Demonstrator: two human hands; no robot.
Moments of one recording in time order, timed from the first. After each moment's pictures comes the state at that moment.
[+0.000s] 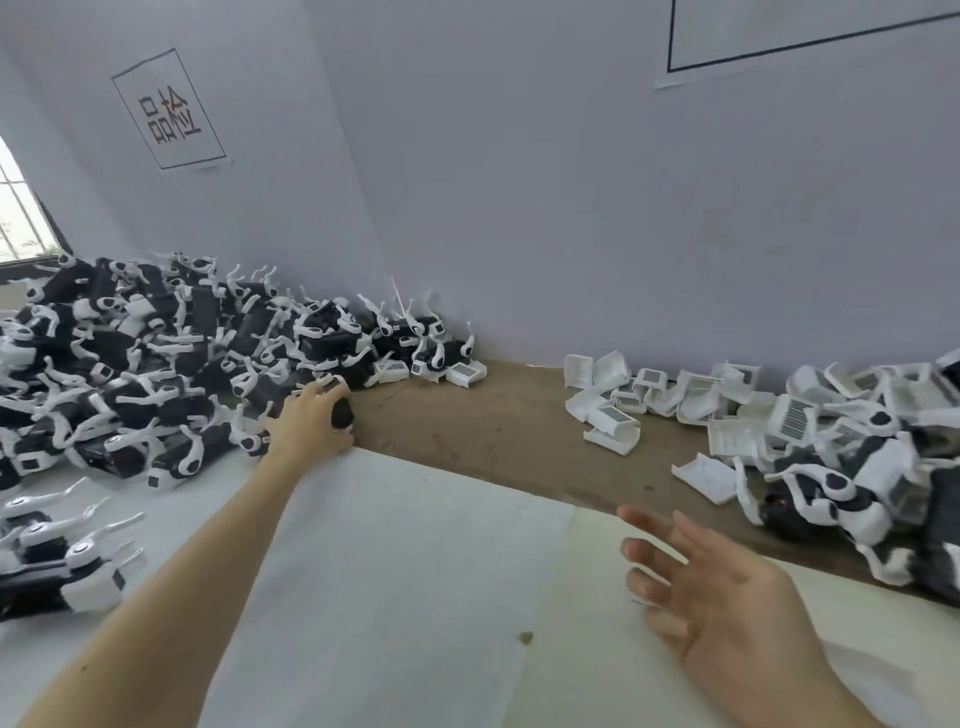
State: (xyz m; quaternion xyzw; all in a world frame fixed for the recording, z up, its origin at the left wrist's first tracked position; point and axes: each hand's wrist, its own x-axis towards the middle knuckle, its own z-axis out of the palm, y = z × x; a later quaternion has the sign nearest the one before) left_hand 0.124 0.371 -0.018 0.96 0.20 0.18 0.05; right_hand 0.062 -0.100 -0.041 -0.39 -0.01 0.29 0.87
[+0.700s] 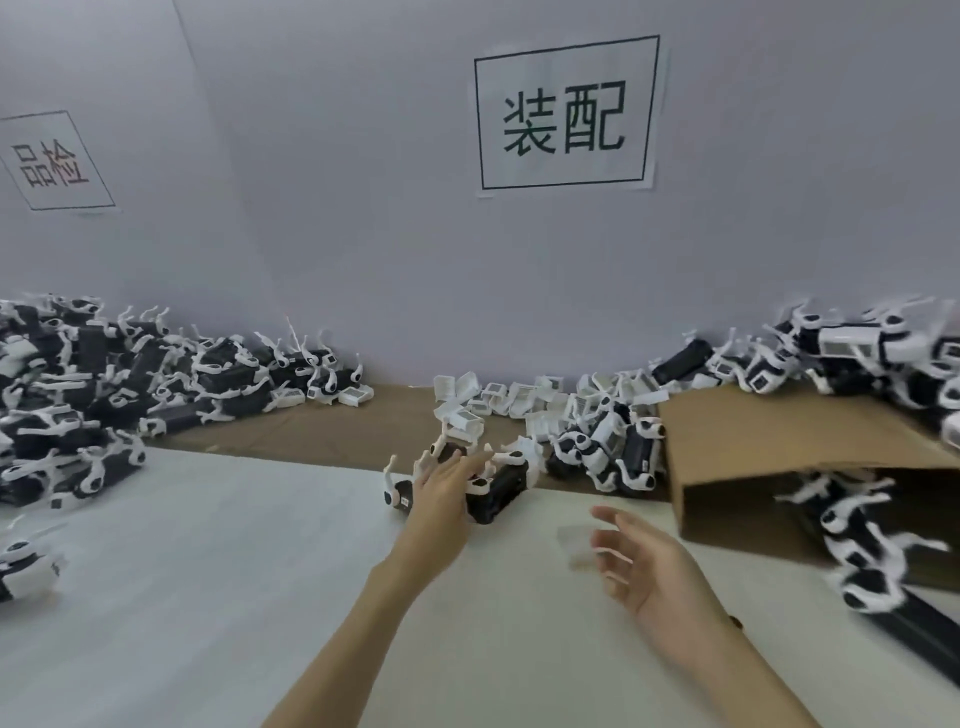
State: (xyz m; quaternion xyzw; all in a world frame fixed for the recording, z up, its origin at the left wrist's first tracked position) left_hand -0.005 0.024 -0.019 0.93 -0.13 0.22 0.25; right_hand -0.046 -0.240 -0.026 -0.49 0.02 0.11 0.86
